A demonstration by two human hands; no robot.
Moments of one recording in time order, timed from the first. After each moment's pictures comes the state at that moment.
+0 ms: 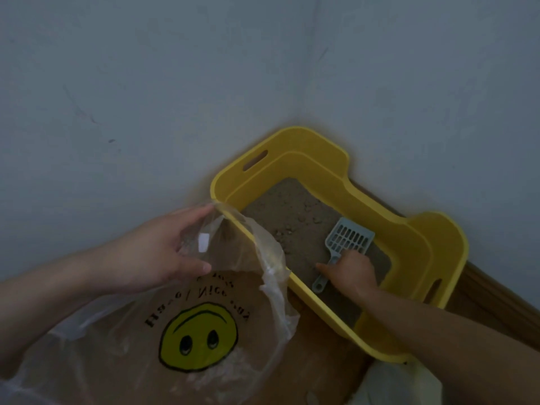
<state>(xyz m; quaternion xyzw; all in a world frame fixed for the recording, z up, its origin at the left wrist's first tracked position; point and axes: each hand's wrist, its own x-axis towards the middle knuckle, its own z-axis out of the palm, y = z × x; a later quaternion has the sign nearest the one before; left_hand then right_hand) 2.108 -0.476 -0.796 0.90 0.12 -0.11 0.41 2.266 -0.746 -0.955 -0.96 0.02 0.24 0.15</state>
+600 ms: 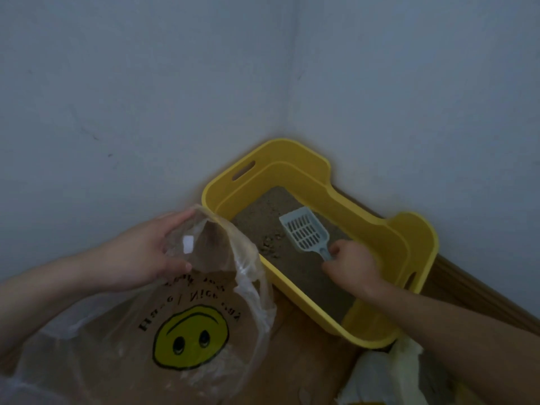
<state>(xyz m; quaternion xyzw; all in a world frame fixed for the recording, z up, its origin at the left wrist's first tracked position) 2.101 -0.480 -0.779 0.92 0.16 -0.10 0.34 2.262 -0.771 -0.905 -0.96 -0.09 0.19 0.20</state>
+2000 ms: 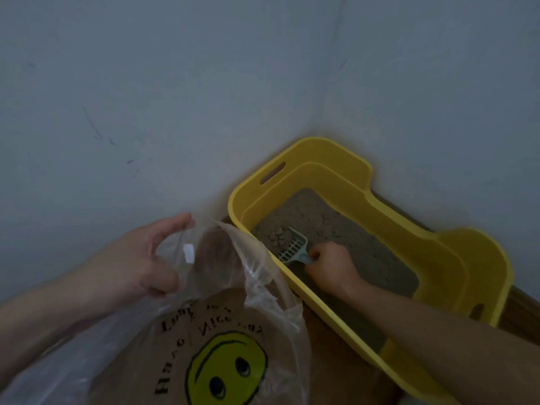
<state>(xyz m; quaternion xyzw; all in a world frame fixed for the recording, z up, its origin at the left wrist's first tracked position) 2.096 -0.425 -0.802 0.78 0.25 -0.08 0.56 2.279 -0.671 -0.949 -0.93 -0.15 0.25 0.20</state>
